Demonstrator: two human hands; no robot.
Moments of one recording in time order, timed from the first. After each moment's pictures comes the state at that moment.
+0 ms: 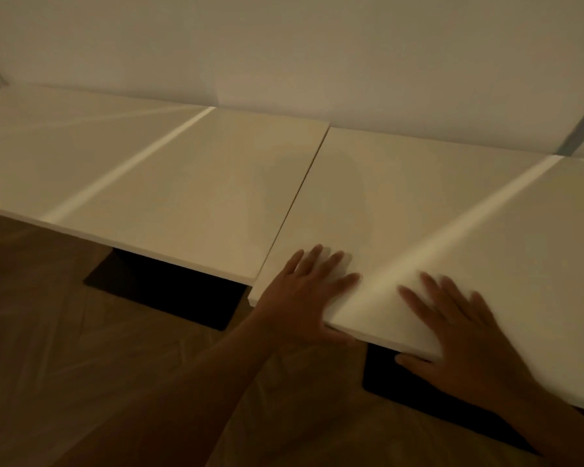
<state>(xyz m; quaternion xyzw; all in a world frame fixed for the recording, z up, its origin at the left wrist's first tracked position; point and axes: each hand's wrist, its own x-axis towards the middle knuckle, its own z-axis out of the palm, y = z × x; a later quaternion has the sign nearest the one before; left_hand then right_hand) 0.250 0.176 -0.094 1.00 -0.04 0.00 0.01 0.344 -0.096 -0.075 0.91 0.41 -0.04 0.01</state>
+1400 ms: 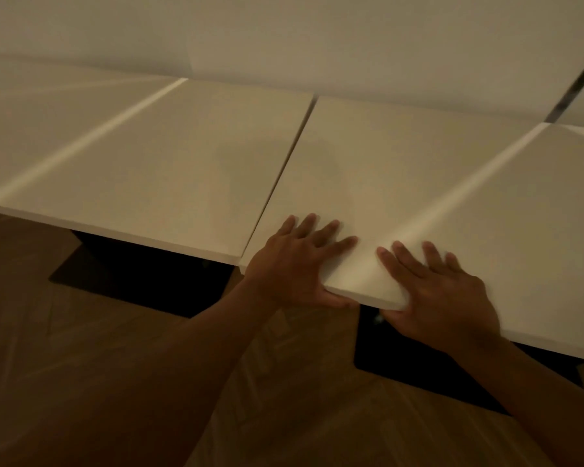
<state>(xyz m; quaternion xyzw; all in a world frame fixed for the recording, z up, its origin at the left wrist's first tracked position) 0.273 0.190 -0.106 1.00 -0.07 0.07 -0.01 0.349 -0.055 -0.099 0.91 0.40 0.09 0.06</state>
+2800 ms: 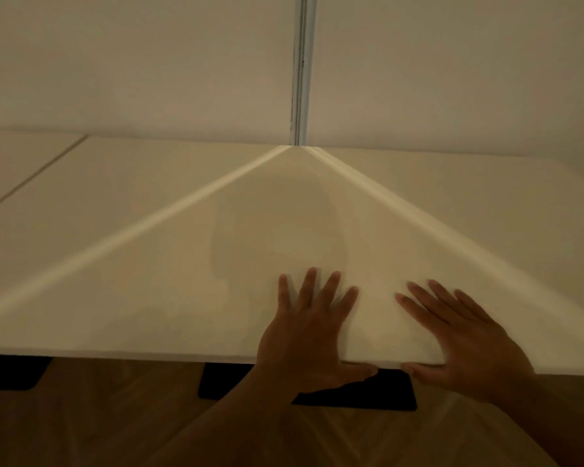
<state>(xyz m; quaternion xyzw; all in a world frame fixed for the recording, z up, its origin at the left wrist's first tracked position) 0.457 -0.327 -0.107 0.99 -0.10 0.02 0.04 0.520 -0.589 -0.077 0.94 0.35 0.00 0.04</state>
